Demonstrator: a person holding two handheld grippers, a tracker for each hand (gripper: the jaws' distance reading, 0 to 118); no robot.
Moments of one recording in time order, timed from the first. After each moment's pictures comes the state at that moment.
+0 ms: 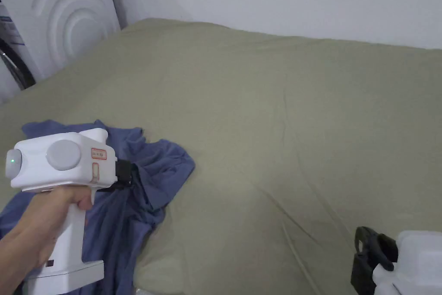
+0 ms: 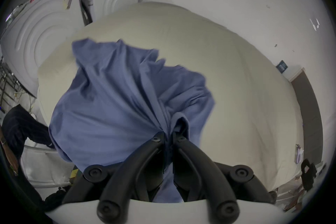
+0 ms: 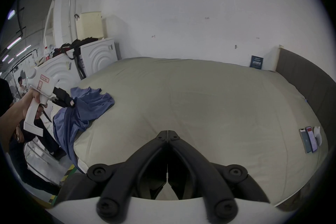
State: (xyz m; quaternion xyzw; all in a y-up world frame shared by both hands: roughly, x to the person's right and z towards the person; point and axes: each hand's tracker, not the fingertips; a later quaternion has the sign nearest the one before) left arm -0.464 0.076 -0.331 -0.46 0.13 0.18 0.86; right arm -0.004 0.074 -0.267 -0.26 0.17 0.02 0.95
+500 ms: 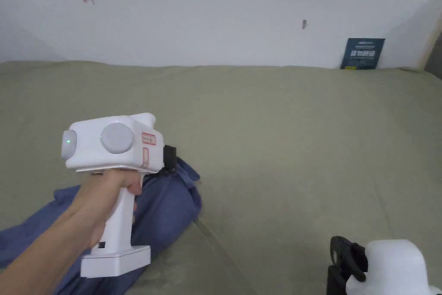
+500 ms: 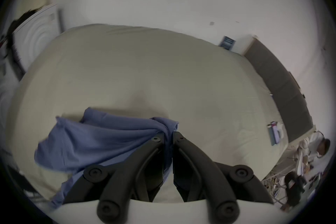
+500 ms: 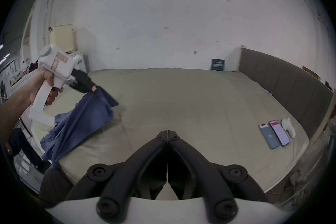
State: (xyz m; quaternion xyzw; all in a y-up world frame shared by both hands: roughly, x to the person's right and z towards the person) left arm -0.172 0.122 -0.497 -0.43 -0.11 0.10 0.89; right arm 0.134 0.099 -0.249 -0.24 0.03 0.02 0.97
